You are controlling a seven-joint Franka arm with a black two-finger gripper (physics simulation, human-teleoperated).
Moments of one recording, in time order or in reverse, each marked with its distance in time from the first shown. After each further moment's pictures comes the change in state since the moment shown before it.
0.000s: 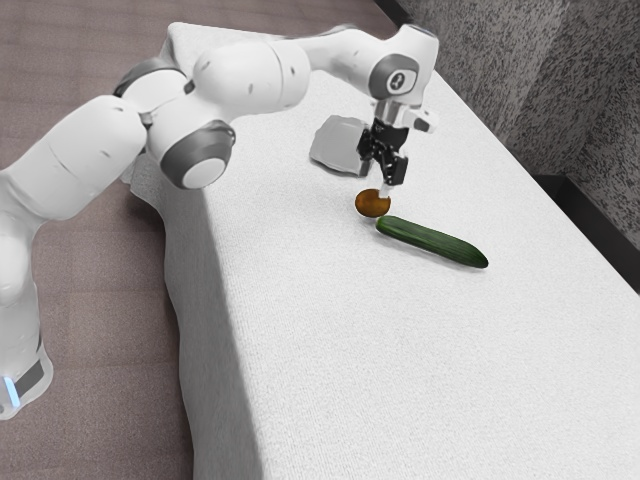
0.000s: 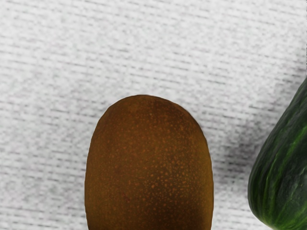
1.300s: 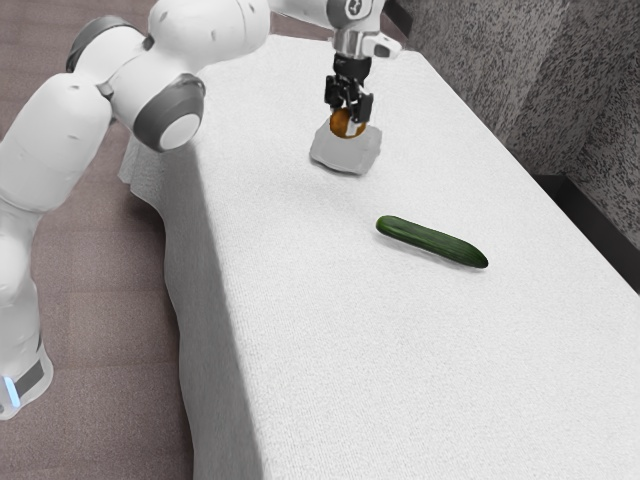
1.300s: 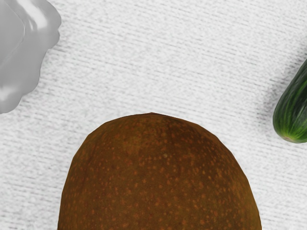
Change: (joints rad) arm -0.040 -0.235 0.211 -0.178 -0.070 -0.035 0.104
